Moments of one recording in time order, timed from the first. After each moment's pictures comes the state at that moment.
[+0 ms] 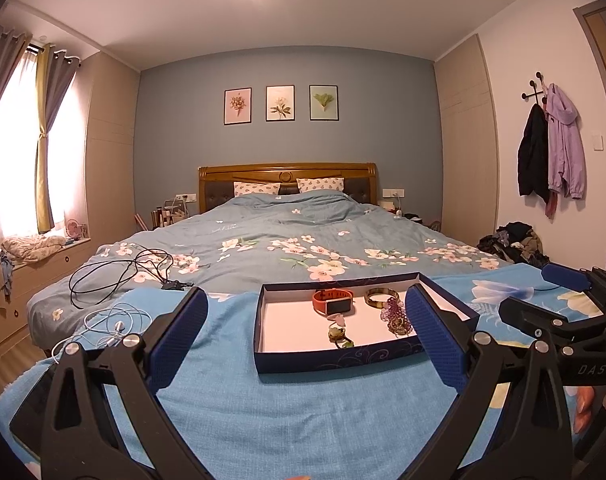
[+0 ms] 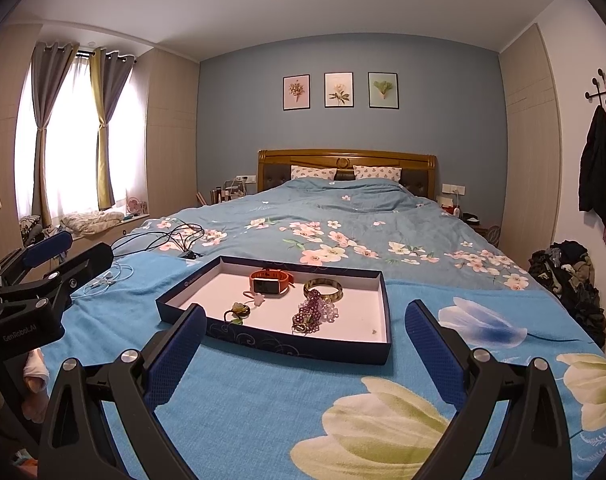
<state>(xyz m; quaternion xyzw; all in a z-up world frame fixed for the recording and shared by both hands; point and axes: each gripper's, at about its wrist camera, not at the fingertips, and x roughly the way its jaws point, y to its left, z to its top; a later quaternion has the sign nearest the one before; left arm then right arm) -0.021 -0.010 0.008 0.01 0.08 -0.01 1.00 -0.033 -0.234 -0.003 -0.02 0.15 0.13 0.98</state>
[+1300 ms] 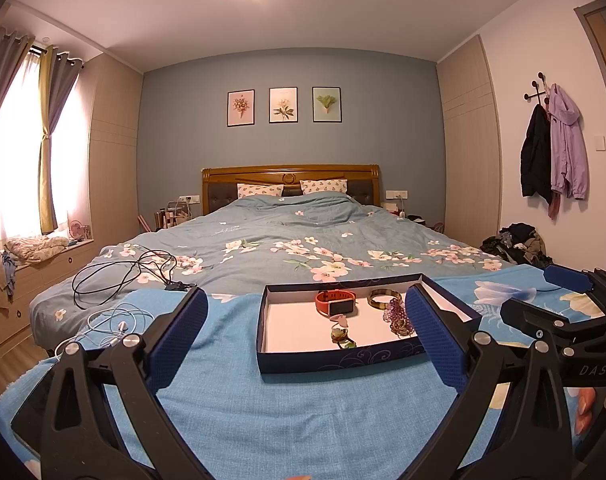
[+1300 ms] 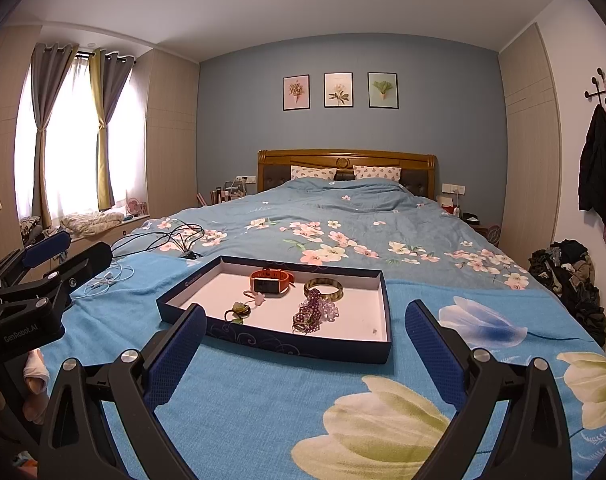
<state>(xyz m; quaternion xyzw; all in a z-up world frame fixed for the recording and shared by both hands) -0.020 -0.008 0.007 0.01 0.08 -0.01 1.00 -0.032 -0.234 -0.001 -0.01 0.15 0.13 0.98</state>
